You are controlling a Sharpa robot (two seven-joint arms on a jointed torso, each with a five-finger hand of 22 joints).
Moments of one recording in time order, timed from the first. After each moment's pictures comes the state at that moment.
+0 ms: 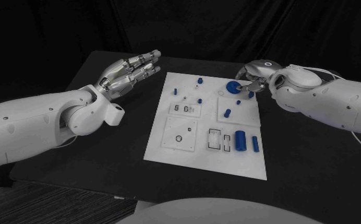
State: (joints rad) left arm 1.27 -0.99 -0.21 1.54 -0.21 0.09 0.68; left_hand 1.42 0.21 0.03 0.16 0.66 0.37 0.10 0.04 0.03 0.02 0.08 0.19 0.02 0.01 0.13 0.01 0.01 0.16 0.00 0.24 0.01 0.01; right arm 1.29 -0.72 -0.21 1.14 -1.60 -0.32 -0.05; right_hand 1.33 -0.12 0.13 0.25 0.39 0.85 0.08 0.12 0.18 1.46 -0.02 1.55 1.31 1.46 -0.08 1.55 1.30 0.03 1.46 0.03 1.51 1.29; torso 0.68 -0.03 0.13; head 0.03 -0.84
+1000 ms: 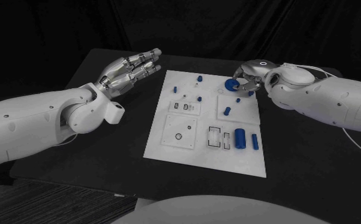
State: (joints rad) left arm 1.27 -0.98 -0.21 1.53 -0.21 0.10 0.68; left_hand 1.42 0.22 0.03 0.16 0.66 0.37 0.10 0.04 0.03 0.02 0.08 0.19 0.02 0.01 0.13 0.01 0.01 0.16 0.01 0.25 0.01 0.01; right arm 1.28 -0.68 -0.21 1.09 -1.60 -0.28 -0.05; right_hand 1.33 -0.12 0.15 0.24 0.35 0.90 0.08 0.13 0.20 1.46 -0.01 1.55 1.31 1.47 -0.07 1.55 1.30 0.03 1.47 0.05 1.51 1.29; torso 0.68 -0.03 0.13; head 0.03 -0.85
